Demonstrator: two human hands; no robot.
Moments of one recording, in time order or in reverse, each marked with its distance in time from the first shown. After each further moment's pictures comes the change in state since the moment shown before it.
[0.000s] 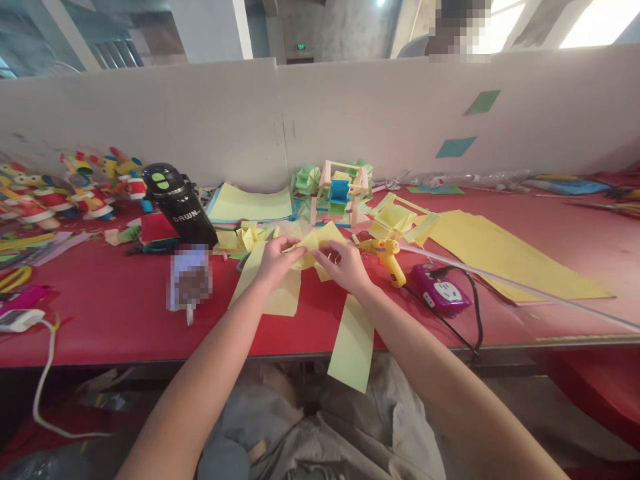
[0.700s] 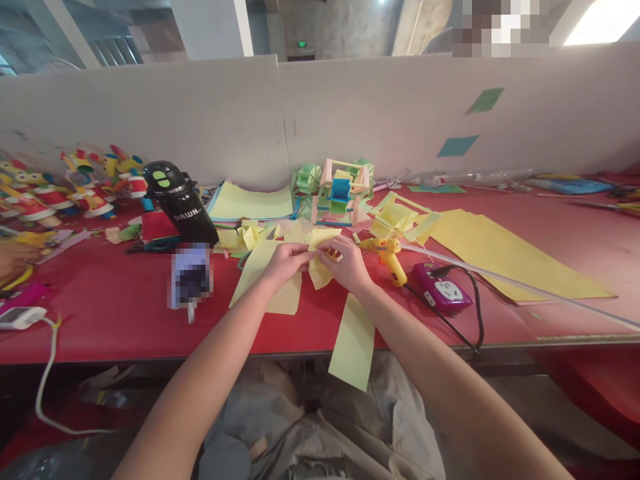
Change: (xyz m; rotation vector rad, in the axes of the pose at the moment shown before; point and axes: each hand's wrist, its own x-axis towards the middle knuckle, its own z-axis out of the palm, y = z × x) left_hand -0.006 -0.001 0.006 -0.095 -0.264 -0.177; right_hand 0.004 0.008 0.002 -0.020 0.043 -0.154
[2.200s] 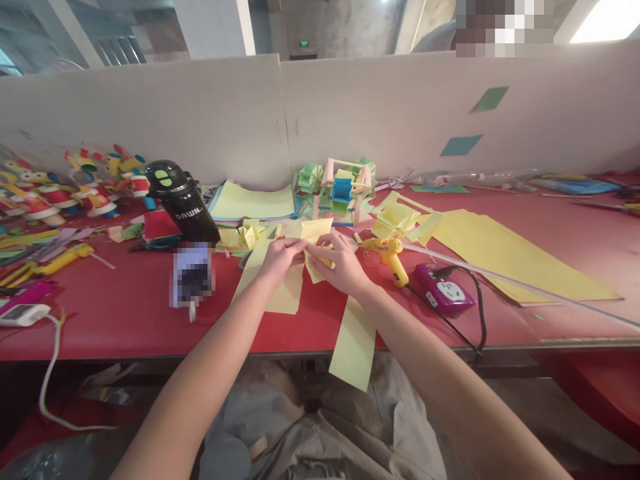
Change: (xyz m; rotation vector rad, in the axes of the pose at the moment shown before) left_hand 0.004 0.004 -0.004 -0.193 0.137 0.019; right_hand -0.003 -0.003 0.001 -0.197 -0.110 -0.240
